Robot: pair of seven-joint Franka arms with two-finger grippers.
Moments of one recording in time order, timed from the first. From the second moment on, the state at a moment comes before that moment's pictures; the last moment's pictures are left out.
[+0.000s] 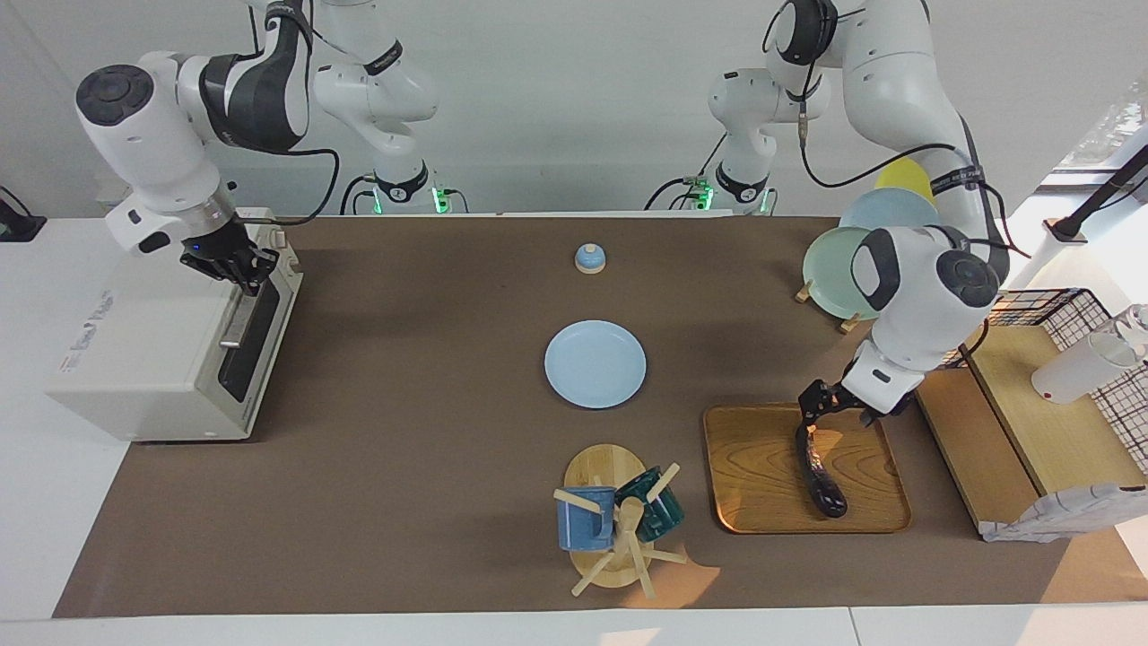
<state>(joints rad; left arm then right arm) -0.06 0.54 -0.05 -1.60 -0.04 2.23 0.04 -0.12 -0.06 -0.04 -1.97 -0.14 1.86 -0.09</state>
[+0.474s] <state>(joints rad) -0.07 0.55 -0.06 -1.60 -0.04 2.28 0.07 -0.14 -0.06 -0.04 -2.03 -0.14 1.90 -0.10</state>
